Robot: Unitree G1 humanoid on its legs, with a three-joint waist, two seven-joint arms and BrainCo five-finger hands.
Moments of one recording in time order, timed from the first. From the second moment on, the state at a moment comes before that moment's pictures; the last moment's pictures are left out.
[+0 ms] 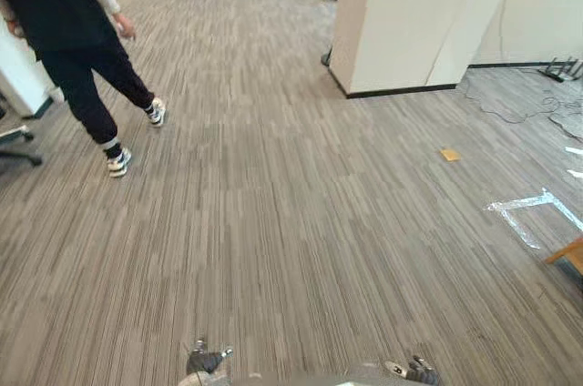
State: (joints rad) left arm 0.13 0.00 0.19 0.96 -0.05 -0.11 0.11; right arm 0.29 0.00 -0.31 0.93 0.03 -0.06 -0.02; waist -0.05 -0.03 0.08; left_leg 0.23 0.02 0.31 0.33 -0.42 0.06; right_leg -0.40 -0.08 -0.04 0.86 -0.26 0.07
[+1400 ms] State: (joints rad) left arm 0.18 -0.04 0.32 0.94 -0.05 -0.10 0.09; right arm 0.28 -0.05 -0.25 0.96 0.05 -0.04 -0.02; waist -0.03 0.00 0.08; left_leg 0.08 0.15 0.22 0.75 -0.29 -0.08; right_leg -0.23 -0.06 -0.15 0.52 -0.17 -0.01
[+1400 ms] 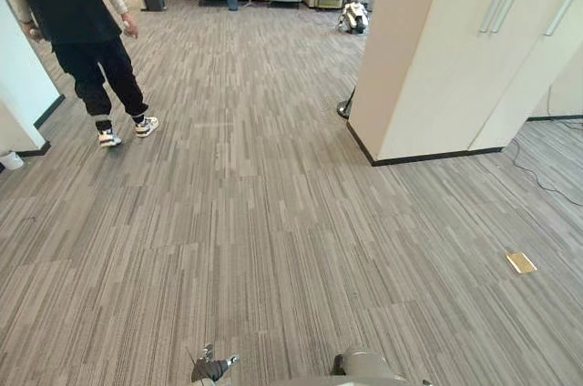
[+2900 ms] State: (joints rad) left arm 0.11 0.02 0.23 1.06 -0.05 -0.14 0.09; right arm 0.17 -0.09 -0.15 1.12 -0.03 -0.04 -0.03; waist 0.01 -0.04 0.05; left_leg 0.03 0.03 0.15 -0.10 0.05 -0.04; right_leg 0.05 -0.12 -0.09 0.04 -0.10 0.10
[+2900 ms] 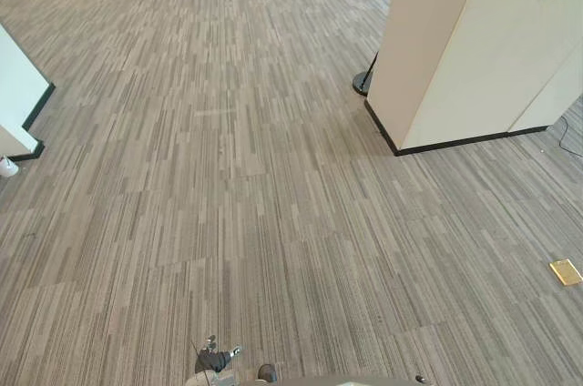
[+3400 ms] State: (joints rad) left arm 0.10 0.00 0.29 0.94 -0.11 -0.14 0.09; right arm 0.15 -0.11 -0.18 0.98 -0.05 -0.05 -0.04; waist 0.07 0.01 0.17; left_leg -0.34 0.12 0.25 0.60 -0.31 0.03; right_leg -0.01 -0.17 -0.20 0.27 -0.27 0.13
